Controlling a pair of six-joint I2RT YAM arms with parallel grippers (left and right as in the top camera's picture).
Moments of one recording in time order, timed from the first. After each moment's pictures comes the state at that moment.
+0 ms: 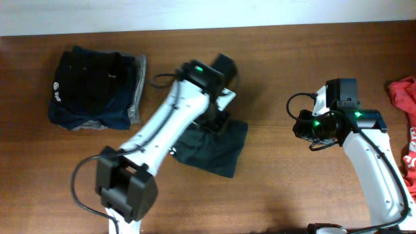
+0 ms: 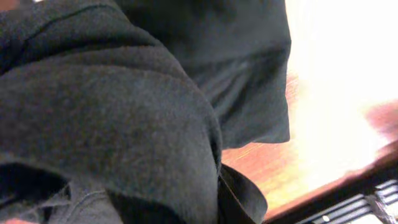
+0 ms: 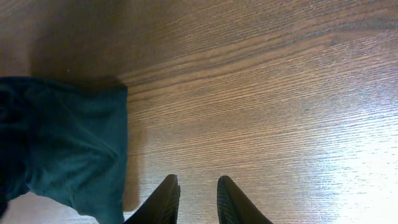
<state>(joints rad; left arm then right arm) -0.65 2.02 1.91 -1.45 0.05 -0.05 -0.07 1.37 1.07 -0.94 -0.23 0.29</state>
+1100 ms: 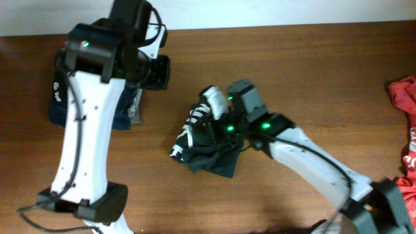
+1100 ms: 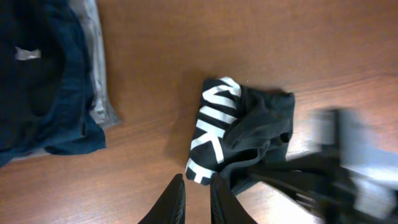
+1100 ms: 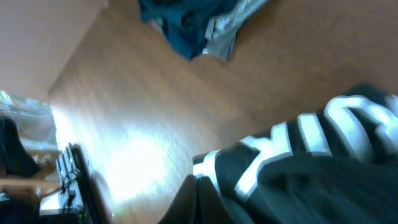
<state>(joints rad) -0.30 1.89 2.44 -1.69 0.08 -0.12 0.57 1.59 1.08 -0.24 -0.57 0.25</state>
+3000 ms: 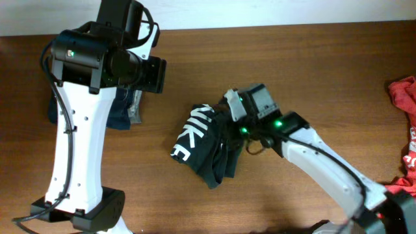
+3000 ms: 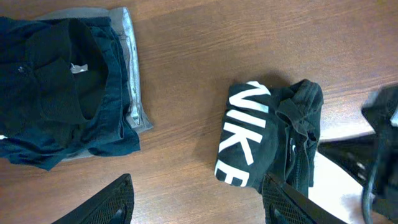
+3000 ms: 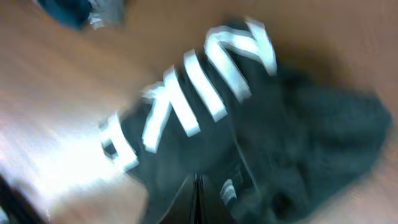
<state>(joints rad) -0.29 1.85 2.44 -1.69 -0.02 -0.04 0.49 1.51 1.08 -0.54 -0.33 0.21</state>
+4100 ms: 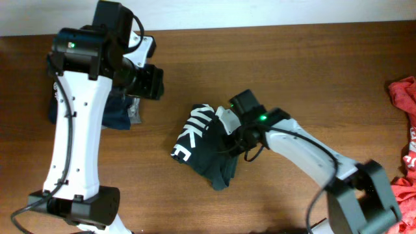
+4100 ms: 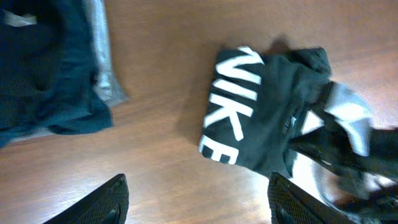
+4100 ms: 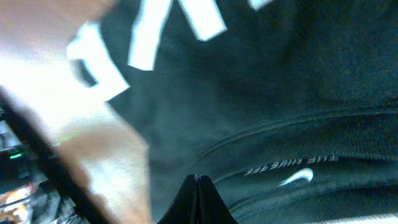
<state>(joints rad) -0.21 1.85 2.27 -1.69 0.15 -0.01 0.50 1.68 1.09 -0.70 -0.50 0.10</state>
